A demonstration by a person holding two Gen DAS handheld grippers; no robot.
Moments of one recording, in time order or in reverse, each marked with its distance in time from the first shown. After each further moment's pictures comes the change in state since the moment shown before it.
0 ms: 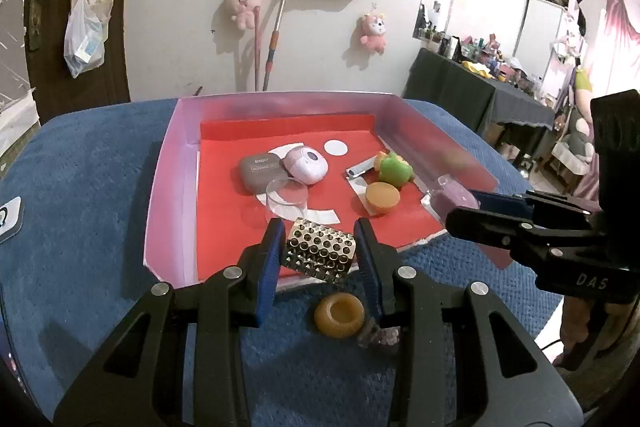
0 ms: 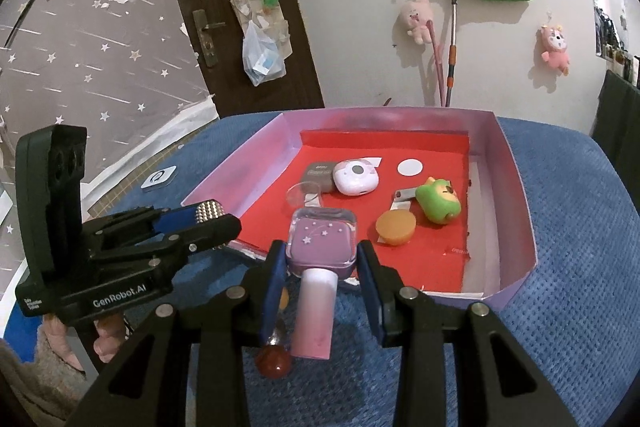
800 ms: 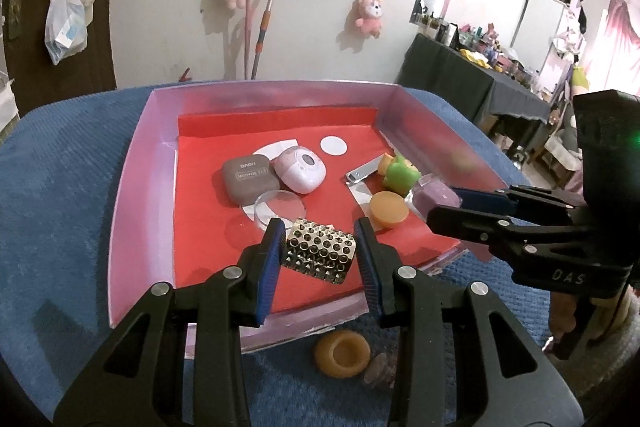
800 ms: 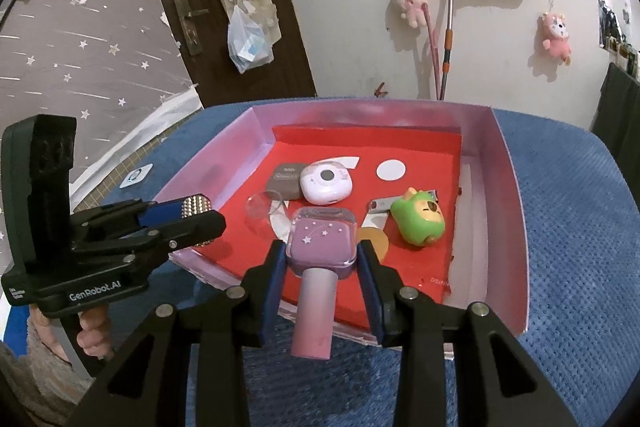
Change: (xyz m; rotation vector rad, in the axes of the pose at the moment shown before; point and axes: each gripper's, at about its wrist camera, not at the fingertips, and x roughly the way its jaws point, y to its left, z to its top) left arm 0.041 0.007 0.022 -0.018 0.083 -0.046; right arm 0.038 -0.033 0.024 0.007 0.075 -0.012
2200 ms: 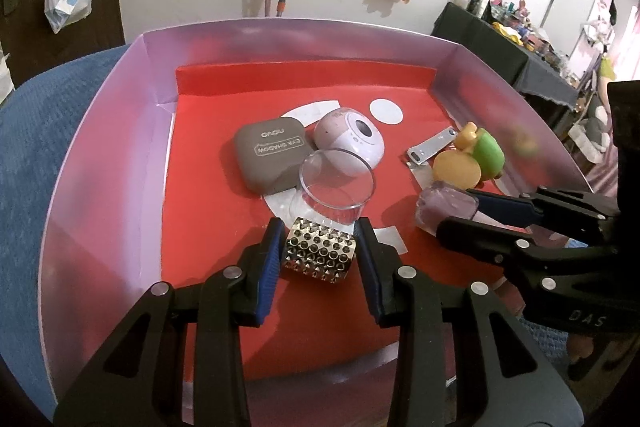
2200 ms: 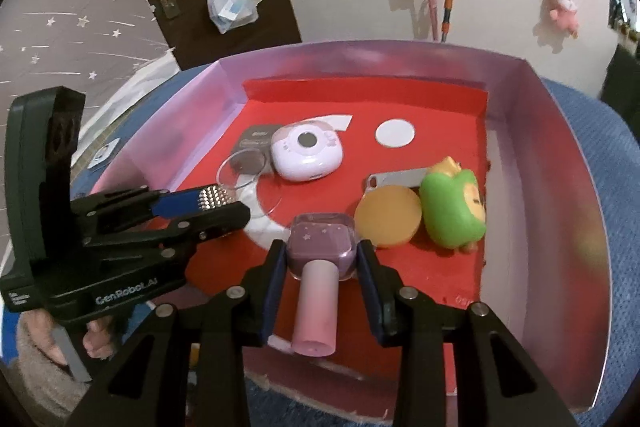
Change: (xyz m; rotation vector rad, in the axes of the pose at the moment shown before) left arm 0.070 0.027 0.000 -0.036 0.132 0.072; right arm 0.070 -0.009 0.002 0.017 0.138 -0.041
